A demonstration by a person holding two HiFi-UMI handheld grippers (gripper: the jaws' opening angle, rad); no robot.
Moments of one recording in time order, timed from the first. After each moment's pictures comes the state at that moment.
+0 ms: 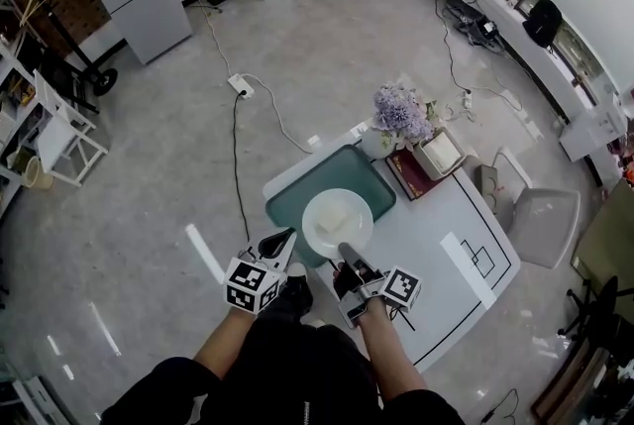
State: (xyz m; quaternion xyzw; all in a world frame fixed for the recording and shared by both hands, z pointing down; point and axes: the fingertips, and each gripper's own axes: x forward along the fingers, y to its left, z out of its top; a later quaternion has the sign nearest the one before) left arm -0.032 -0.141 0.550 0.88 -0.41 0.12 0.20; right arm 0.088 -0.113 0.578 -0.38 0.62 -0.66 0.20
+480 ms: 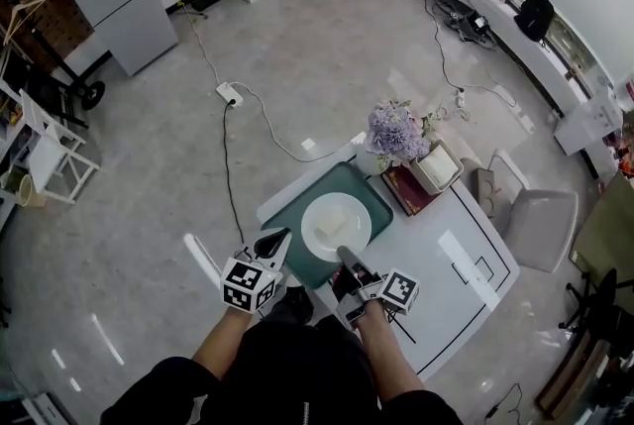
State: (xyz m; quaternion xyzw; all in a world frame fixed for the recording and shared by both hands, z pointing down) left arm -0.038 -0.211 0.556 0.89 -0.39 0.13 0.21; right arm 0.088 -0.169 0.584 -0.40 0.60 -0.66 0.21
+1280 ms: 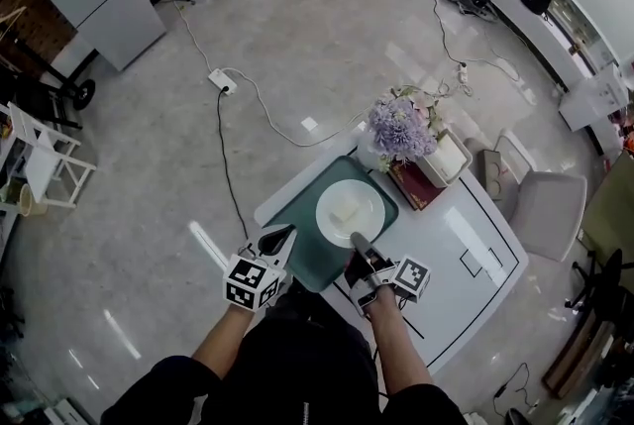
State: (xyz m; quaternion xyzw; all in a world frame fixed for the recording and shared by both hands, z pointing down) left arm -0.024 -0.240 0.582 0.89 -0.35 0.16 0.23; right arm 0.121 -0.211 0.622 -0.43 0.56 -0.67 0.23
